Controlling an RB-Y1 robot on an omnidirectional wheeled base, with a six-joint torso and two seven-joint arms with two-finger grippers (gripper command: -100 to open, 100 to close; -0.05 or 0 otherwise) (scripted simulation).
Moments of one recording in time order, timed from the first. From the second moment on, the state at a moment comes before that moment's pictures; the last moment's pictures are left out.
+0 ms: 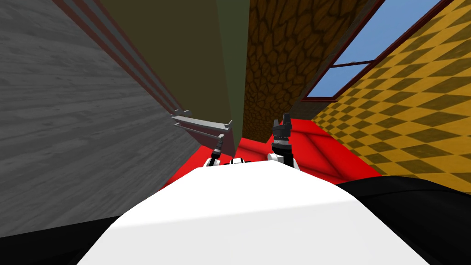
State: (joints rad) left arm 0.13 0.12 -0.16 -1.31 -0.21 -0.69 -0.17; right arm 0.50 -0.01 -0.07 -2.28 -0.01 -0.50 0.10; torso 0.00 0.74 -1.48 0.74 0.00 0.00
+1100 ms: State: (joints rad) left arm -0.15 0.07 -0.15 -1.01 -0.18 -0.71 -0.21; right arm 0.50 -0.01 -0.07 -2.28 -0.01 -0.50 0.10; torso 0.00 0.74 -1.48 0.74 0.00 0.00
